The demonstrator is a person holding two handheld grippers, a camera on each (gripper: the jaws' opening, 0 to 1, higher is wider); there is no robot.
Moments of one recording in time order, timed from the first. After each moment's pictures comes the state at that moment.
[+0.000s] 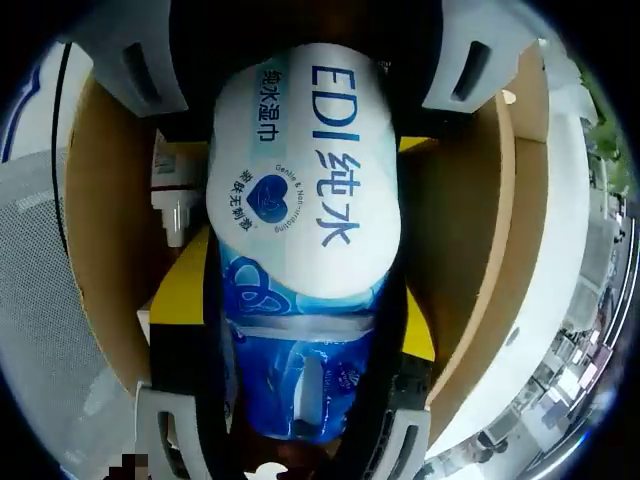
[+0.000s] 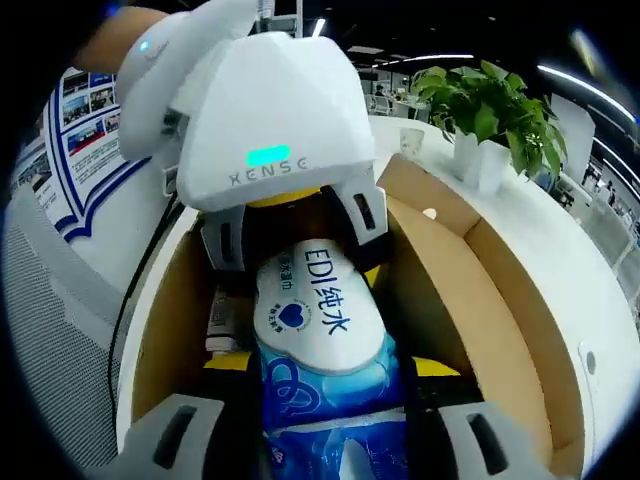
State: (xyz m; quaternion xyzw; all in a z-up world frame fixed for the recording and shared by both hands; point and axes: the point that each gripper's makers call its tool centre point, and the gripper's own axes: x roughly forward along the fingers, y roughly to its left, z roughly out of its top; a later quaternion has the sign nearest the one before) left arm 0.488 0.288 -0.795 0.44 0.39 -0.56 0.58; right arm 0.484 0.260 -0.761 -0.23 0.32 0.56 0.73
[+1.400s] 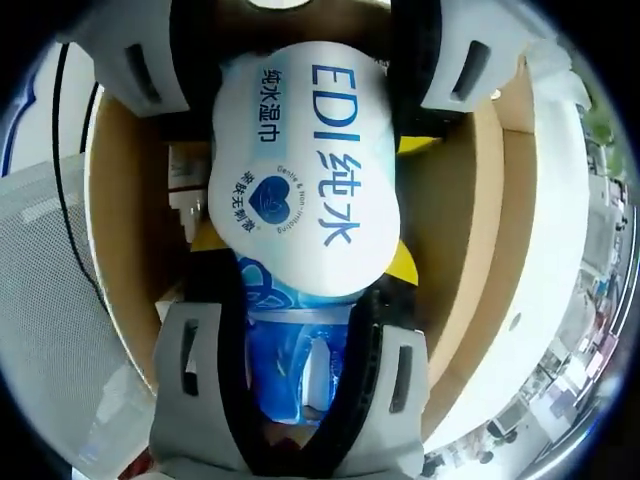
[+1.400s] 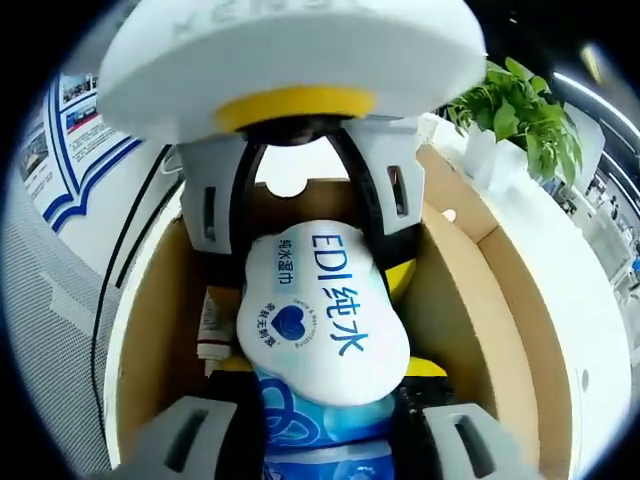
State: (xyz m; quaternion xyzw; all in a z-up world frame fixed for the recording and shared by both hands) left arm 0.486 0.285 -0.773 0.44 0.38 -0.58 0.57; right arm 0.484 0.272 -0.764 -0.27 0.32 0.55 0.72
